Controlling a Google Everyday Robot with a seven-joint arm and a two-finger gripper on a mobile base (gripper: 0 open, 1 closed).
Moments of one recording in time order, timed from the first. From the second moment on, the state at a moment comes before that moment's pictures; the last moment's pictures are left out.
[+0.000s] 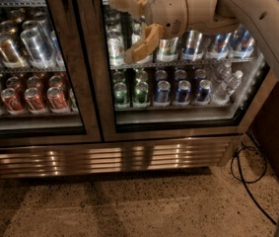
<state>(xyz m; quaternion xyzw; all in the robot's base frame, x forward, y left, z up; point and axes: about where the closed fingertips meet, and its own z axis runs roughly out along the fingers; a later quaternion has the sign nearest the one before) 0.565 0.048 1.024 -0.62 0.42 0.45 0.49</state>
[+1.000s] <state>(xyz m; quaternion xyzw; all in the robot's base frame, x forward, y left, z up) 0.578 0.042 1.019 -0.58 0.45 0.47 0.49</state>
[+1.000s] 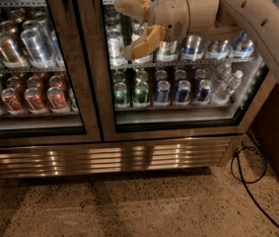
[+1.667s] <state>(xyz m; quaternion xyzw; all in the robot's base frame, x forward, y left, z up) 0.582 0.042 1.016 -0.55 0.45 0.46 0.53</state>
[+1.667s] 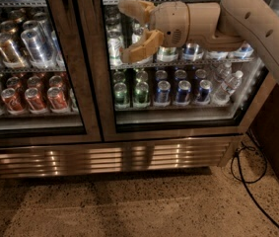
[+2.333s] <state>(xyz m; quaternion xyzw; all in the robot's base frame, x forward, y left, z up) 0.582 0.055 1.015 -0.57 0.45 0.46 0.52</state>
